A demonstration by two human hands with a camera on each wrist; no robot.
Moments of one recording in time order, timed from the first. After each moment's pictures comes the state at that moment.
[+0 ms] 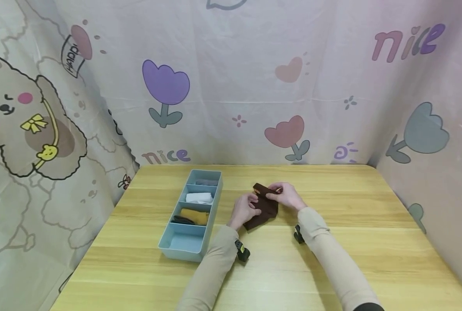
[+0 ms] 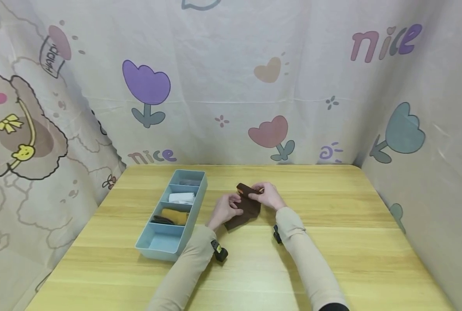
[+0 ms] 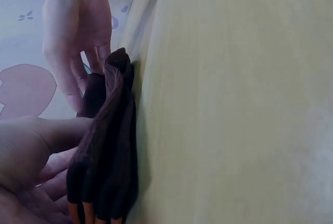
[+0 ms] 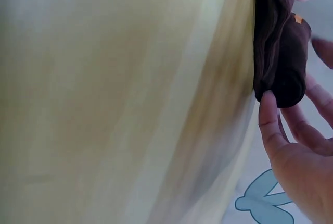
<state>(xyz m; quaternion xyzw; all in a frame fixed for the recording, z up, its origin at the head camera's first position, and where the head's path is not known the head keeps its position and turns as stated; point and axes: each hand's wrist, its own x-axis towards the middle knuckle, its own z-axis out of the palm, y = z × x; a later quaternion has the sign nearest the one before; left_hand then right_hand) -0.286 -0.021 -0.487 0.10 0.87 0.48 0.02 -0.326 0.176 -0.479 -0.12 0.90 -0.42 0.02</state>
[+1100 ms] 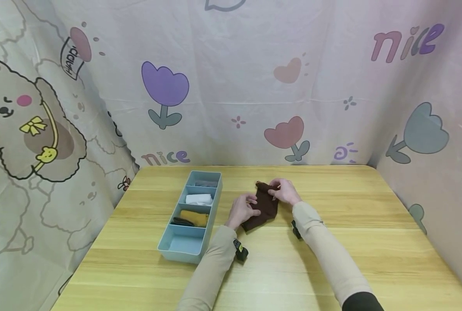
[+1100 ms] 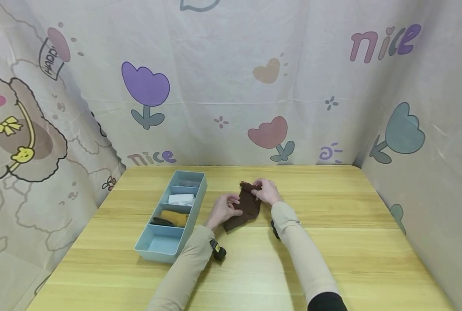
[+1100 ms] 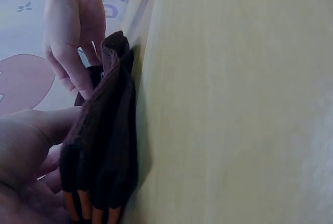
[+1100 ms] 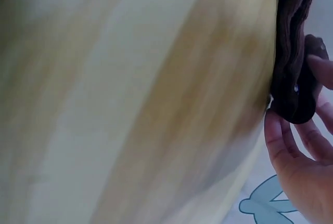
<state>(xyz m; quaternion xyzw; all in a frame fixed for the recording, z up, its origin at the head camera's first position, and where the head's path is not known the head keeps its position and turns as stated) -0.290 -0.026 -0.487 0.09 0.87 0.48 0.04 -0.346 0.172 -0.480 -0.09 0.92 -0.38 0.01</state>
